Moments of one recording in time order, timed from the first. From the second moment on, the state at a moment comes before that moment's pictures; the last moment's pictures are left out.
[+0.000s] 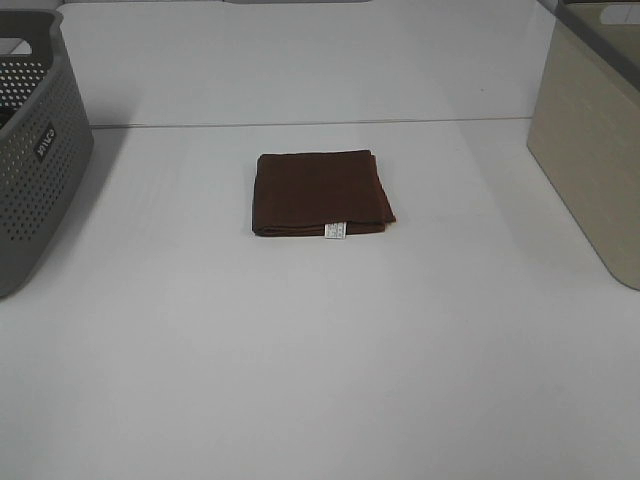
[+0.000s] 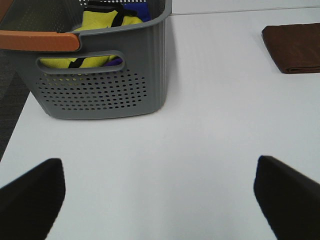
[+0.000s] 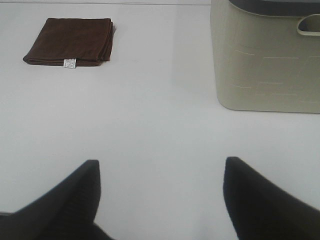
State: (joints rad) left arm 0.02 -0.01 -0.50 0.00 1.06 0.01; right arm 0.02 -0.01 -0.50 0.10 1.07 -0.13
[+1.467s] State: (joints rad) left arm 0.02 -0.01 -0.50 0.00 1.06 0.01; right arm 0.02 -0.01 -0.50 0.10 1.07 -0.13
